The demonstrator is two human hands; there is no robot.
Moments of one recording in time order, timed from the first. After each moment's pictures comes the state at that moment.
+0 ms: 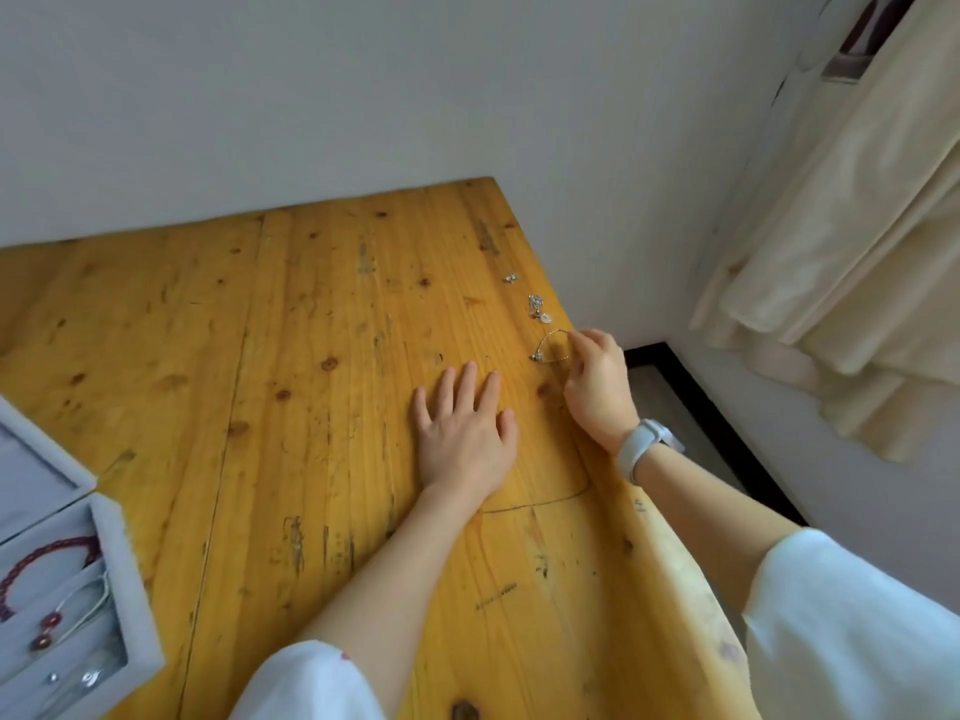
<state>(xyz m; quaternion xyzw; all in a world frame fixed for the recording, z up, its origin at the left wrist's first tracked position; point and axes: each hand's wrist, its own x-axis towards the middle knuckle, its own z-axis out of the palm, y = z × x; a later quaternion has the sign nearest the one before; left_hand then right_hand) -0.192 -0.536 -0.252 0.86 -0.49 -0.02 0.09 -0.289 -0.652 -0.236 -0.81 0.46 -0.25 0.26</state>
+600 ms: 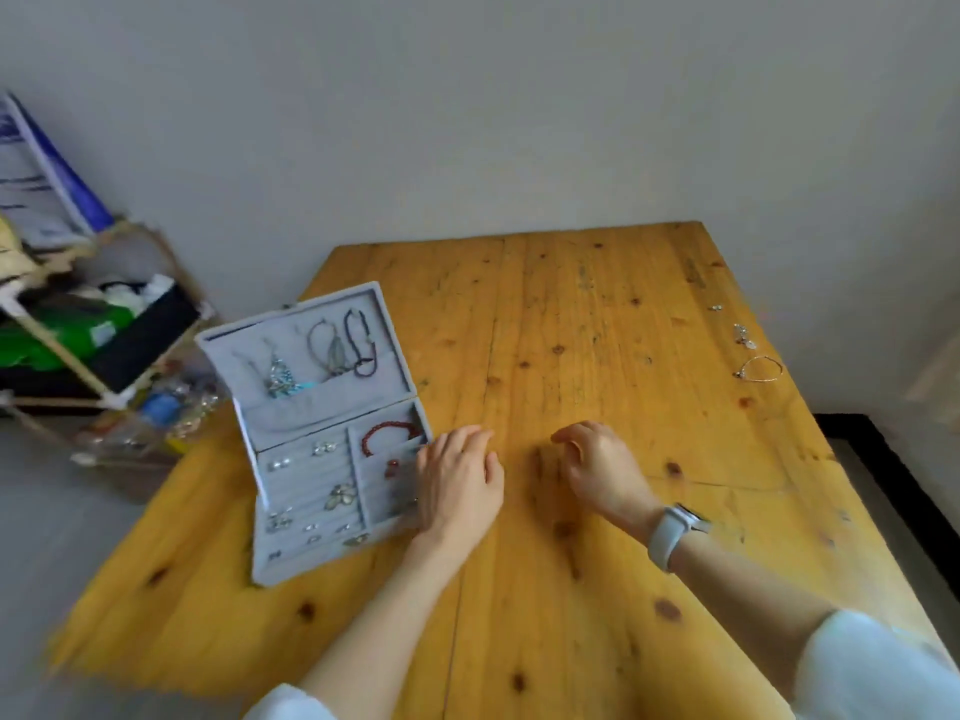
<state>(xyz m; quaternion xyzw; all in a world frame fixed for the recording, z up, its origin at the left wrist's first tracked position) -0.133 -0.308 -0.212 0.91 -0.35 0.07 0.22 -0.222 -0.452 -0.217 -0.91 0.24 -0.14 0.30</state>
